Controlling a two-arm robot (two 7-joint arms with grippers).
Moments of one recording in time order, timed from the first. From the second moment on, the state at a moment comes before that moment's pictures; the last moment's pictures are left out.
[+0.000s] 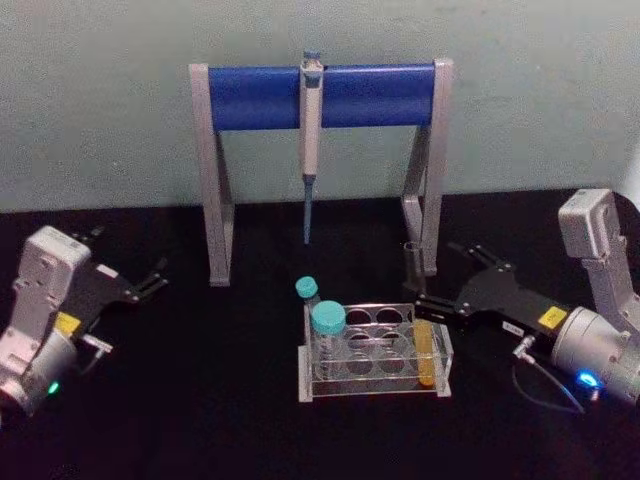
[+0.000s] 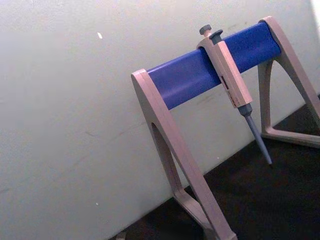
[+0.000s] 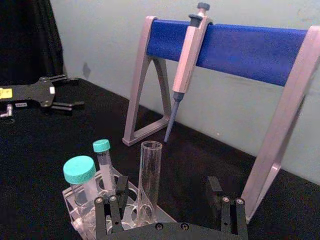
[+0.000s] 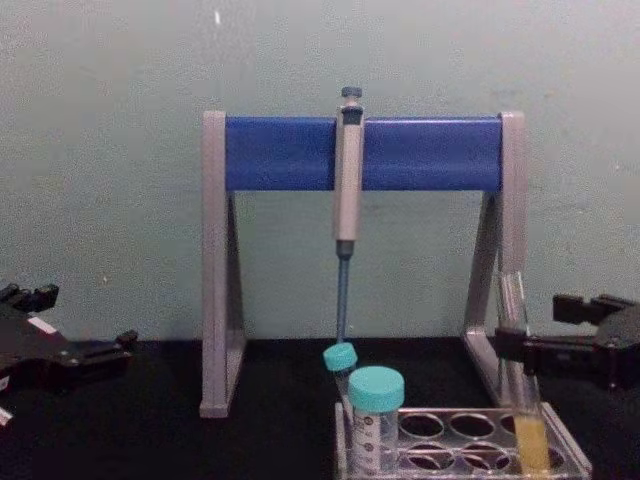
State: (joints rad) left arm -0.20 0.60 0.45 -1.41 -0.25 -0.12 0.03; right arm 0.16 0.56 -0.35 -1.57 0.47 0.08 0.47
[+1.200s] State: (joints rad) left arm -0.20 0.60 0.45 -1.41 -0.25 -0.12 0.03; right arm 0.21 0.56 -0.39 -1.54 0.48 0.11 0.50
